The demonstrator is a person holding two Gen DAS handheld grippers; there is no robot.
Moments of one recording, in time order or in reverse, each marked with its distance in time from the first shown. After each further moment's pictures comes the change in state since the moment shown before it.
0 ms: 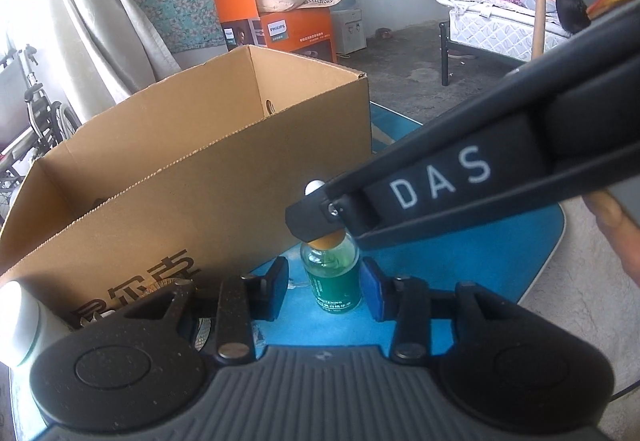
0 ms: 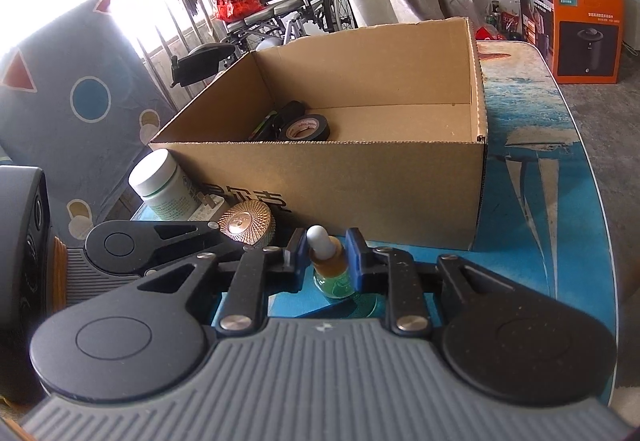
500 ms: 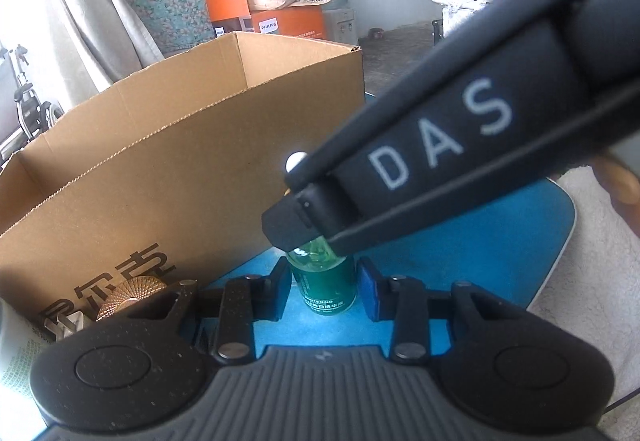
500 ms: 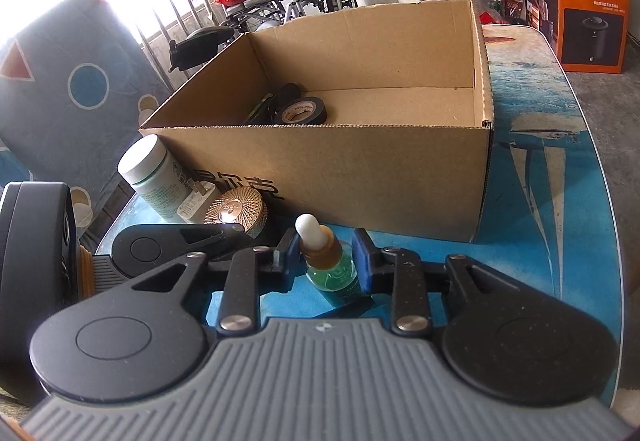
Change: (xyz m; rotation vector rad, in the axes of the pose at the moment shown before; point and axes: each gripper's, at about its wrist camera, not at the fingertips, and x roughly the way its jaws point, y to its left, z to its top) left arm 0.020 -0.002 -0.005 0.008 -0.013 -0.027; right arm 0.017 -0.007 0.003 -0.003 0.052 0.010
